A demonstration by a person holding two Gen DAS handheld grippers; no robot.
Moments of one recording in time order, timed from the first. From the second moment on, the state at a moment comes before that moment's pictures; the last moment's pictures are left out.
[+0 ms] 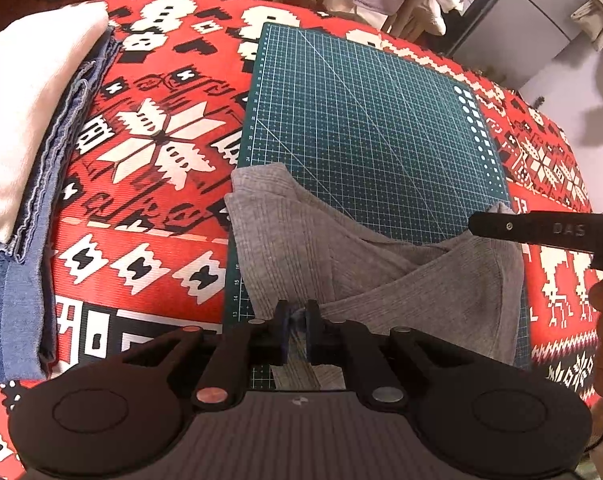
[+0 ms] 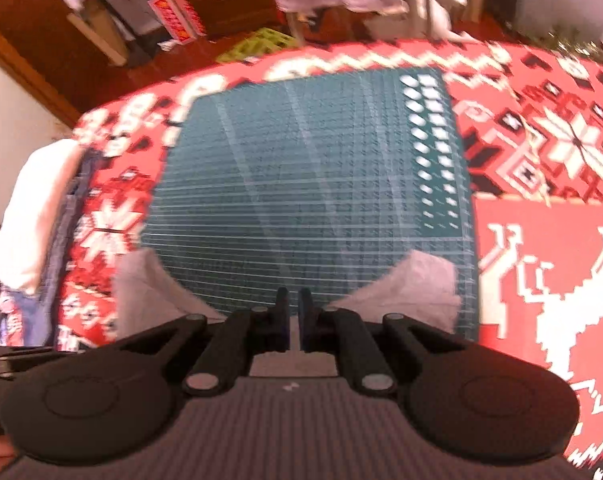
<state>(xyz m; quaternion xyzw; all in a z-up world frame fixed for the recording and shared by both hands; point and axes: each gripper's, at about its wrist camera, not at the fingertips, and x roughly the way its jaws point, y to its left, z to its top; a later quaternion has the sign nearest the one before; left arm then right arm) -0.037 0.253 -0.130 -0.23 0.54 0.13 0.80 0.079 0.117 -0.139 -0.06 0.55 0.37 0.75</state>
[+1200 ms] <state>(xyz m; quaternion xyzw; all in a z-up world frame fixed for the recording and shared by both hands) -0.046 0.290 -0.116 -0.24 0.48 0.13 0.83 0.024 0.207 -0.133 -0.08 0.52 0.52 0.68</state>
